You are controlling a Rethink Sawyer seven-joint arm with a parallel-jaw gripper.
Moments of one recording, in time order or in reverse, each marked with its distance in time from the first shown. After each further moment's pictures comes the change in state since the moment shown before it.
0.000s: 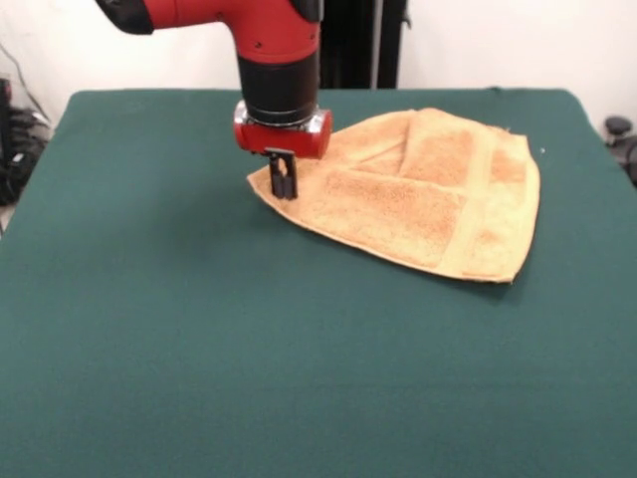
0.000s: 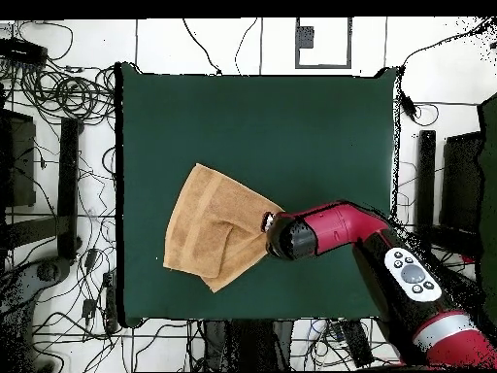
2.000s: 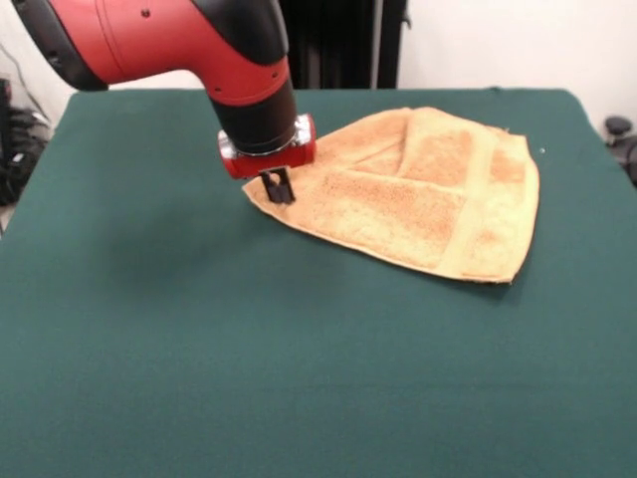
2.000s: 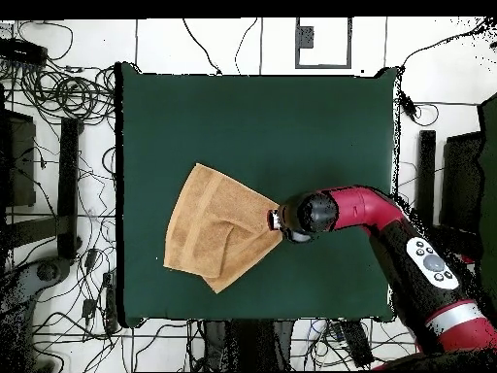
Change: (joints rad) arm -0.148 0.143 0.174 -0.129 0.075 0.321 -0.534
